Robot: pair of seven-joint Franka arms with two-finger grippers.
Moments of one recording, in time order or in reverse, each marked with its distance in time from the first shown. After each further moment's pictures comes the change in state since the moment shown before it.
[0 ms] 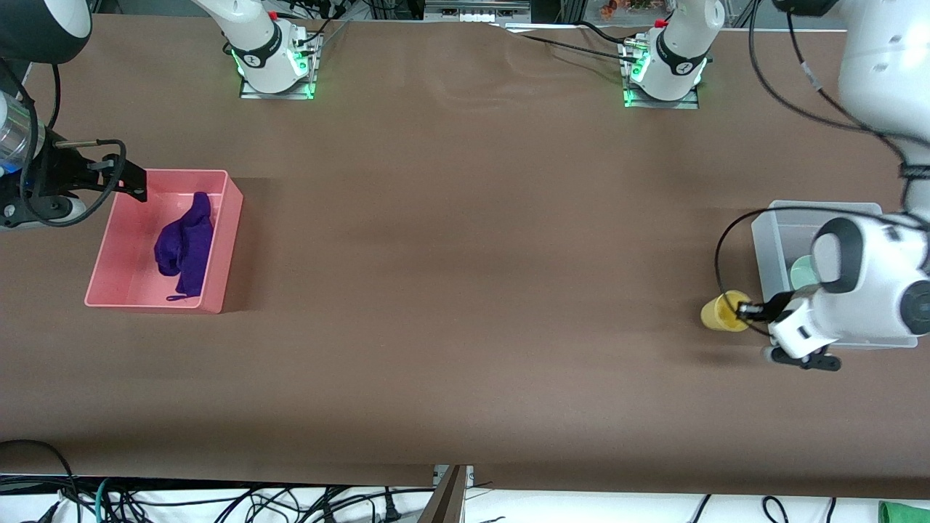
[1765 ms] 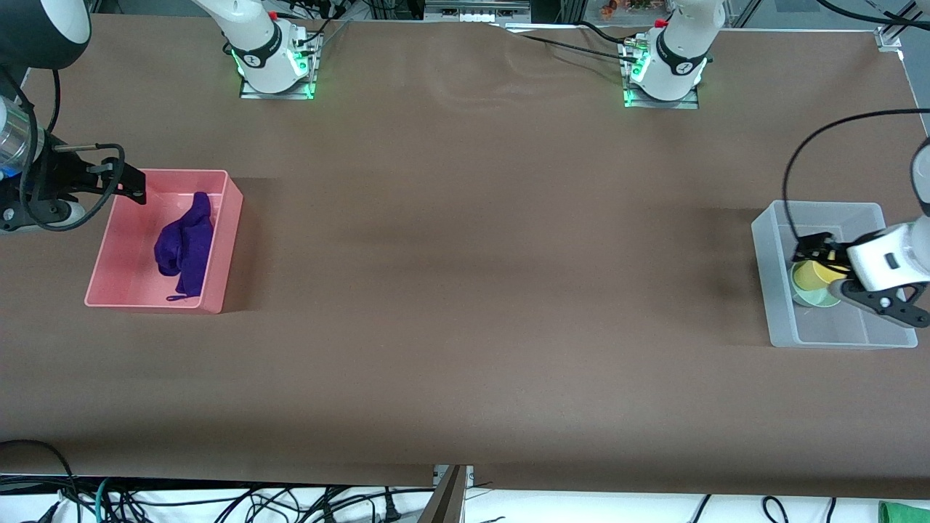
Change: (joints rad) left arm 0.281 -0.202 -0.370 -0.052 0.193 -0.158 0.091; right arm -0.002 0.006 -0.004 0.000 0.001 0.004 0.000
